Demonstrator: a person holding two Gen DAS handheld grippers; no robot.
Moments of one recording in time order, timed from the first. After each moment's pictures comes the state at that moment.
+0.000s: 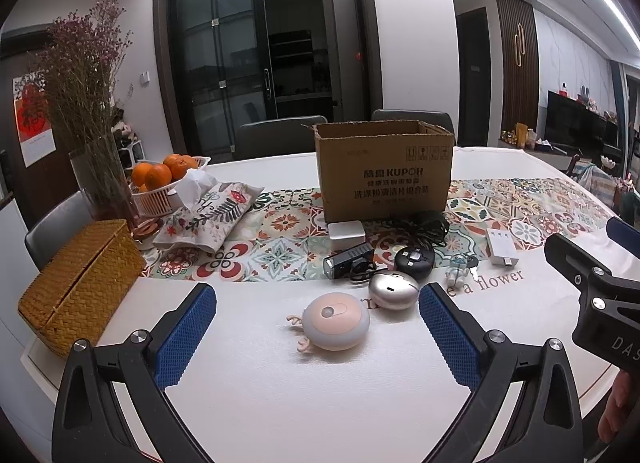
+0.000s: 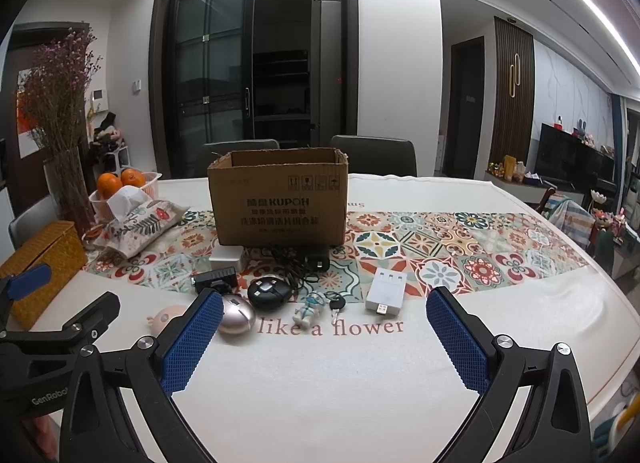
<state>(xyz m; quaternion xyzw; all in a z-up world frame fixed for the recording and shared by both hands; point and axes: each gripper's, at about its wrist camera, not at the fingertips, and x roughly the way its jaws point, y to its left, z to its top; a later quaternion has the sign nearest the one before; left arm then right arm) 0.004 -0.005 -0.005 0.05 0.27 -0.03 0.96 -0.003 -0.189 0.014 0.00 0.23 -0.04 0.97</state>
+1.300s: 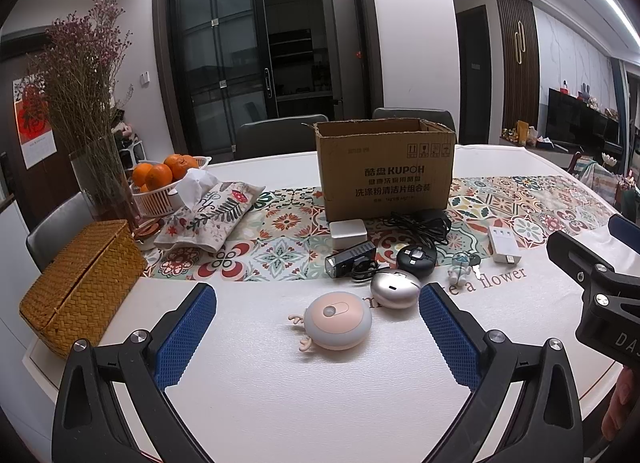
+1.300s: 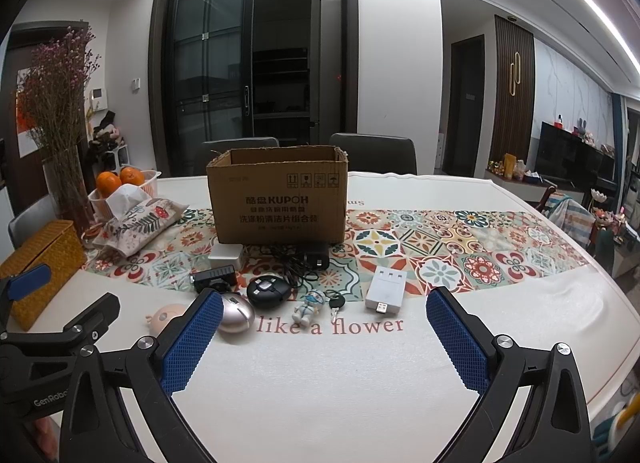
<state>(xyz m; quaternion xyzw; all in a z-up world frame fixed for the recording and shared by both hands) 0.005 -0.005 -0.007 0.05 0.27 -0.03 0.96 -0.001 -0.189 0.013 0.00 0.24 -0.04 0.97</state>
